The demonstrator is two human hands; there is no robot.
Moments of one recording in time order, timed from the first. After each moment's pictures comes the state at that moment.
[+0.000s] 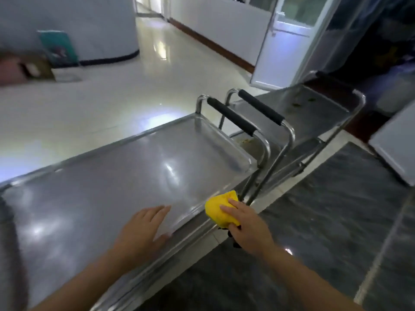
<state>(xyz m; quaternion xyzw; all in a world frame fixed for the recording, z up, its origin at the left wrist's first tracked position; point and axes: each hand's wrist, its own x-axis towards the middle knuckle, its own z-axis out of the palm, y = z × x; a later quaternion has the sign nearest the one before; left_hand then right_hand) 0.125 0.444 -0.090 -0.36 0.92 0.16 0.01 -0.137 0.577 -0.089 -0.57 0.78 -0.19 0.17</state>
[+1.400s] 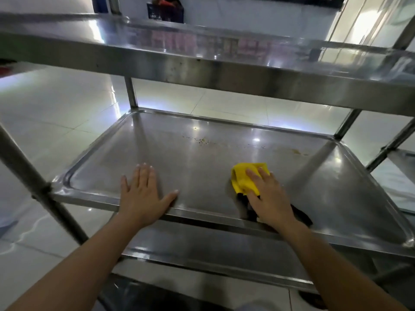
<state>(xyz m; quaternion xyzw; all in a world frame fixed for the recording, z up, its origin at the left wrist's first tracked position) 0.157 0.457 -0.585 -0.83 0.55 0.00 -0.04 -0.145 0.358 -0.563 -0.83 0.54 -0.14 0.08</state>
